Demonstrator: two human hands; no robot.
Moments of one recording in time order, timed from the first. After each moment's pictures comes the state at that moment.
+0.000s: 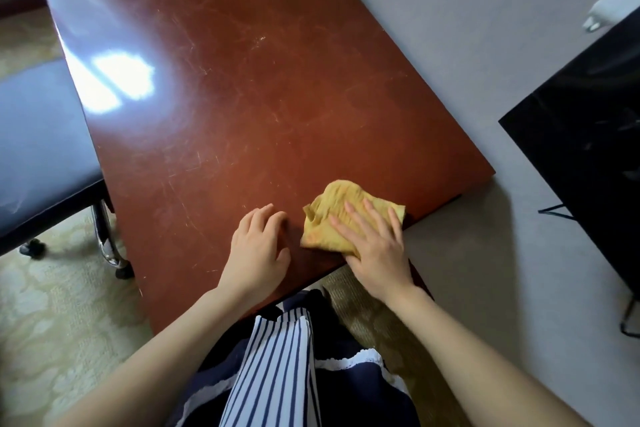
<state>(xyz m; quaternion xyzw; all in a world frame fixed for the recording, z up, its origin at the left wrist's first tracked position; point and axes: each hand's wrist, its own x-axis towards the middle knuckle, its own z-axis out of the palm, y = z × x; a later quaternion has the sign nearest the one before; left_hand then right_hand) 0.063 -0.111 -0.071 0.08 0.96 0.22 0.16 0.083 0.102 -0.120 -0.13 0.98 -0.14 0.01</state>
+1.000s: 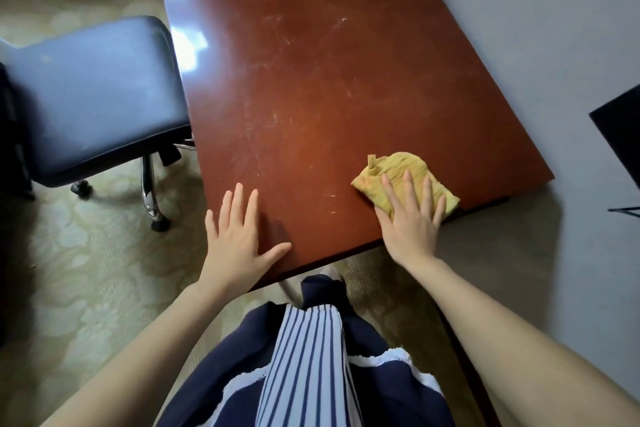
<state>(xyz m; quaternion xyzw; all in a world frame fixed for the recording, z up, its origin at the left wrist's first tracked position) 0.138 -0.212 -0.086 -0.04 0.98 0.16 0.13 0.080 0.060 -0.120 0.01 0.99 -0.04 0.10</state>
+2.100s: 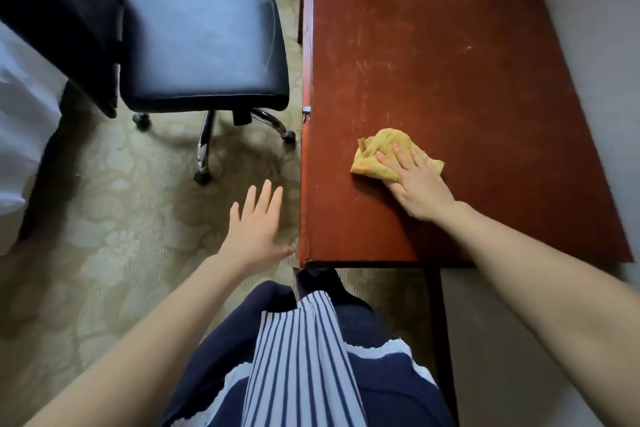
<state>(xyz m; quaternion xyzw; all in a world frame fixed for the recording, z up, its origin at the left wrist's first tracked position) 0.195 -0.314 -0.086 -0.12 0.94 0.20 0.24 0.013 -0.078 -0.082 -0.29 0.93 0.03 0.22</state>
